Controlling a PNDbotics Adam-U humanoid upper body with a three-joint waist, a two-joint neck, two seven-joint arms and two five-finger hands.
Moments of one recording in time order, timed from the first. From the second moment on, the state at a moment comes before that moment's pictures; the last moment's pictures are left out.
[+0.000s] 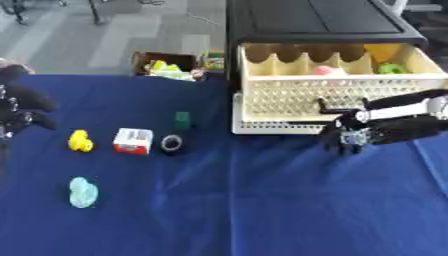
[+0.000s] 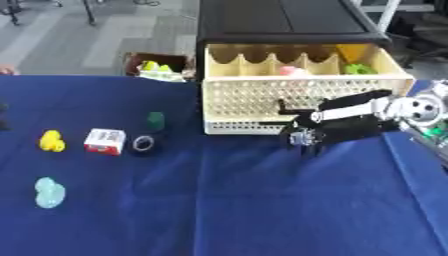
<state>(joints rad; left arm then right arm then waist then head) -0.36 0.31 0.16 -1.98 0.19 -0.05 -0.22 -0.91 -0.91 0.47 -1.65 0.07 0.28 0.90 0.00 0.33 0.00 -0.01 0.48</state>
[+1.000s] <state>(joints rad) -0.36 0.29 0.16 -1.98 0.19 -0.04 -0.24 -1.03 -0.80 0.46 -1.43 0.16 0.25 0.90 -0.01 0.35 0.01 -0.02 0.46</state>
